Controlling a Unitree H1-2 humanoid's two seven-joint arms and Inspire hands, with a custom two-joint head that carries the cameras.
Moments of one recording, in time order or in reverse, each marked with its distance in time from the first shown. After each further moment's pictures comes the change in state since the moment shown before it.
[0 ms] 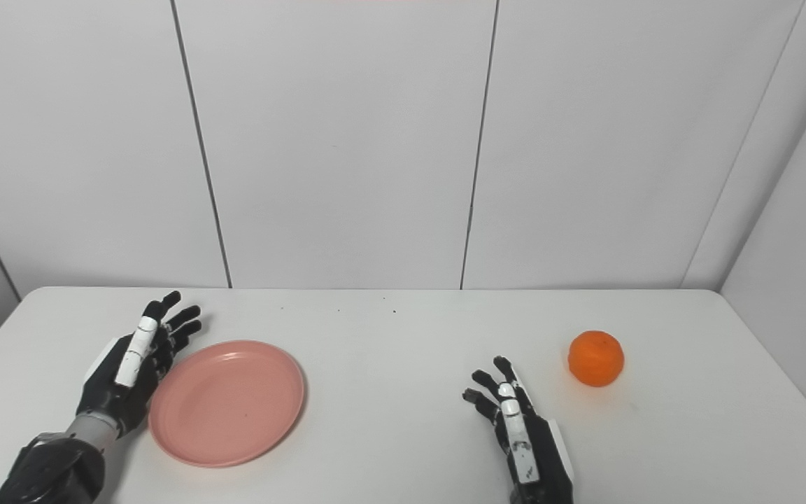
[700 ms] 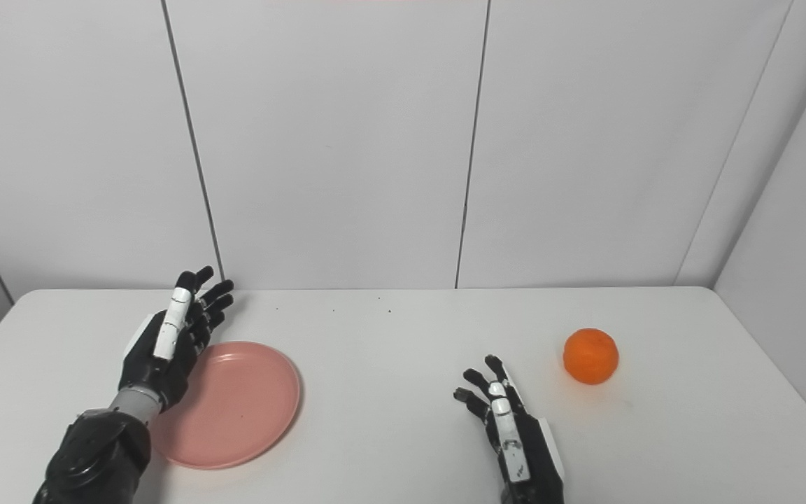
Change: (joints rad) left arm -0.047 -0.107 -0.016 -0.072 0.002 0.096 0.066; right arm 0.000 0.009 0.004 -0.002 -0.003 0.001 -0.003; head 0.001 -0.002
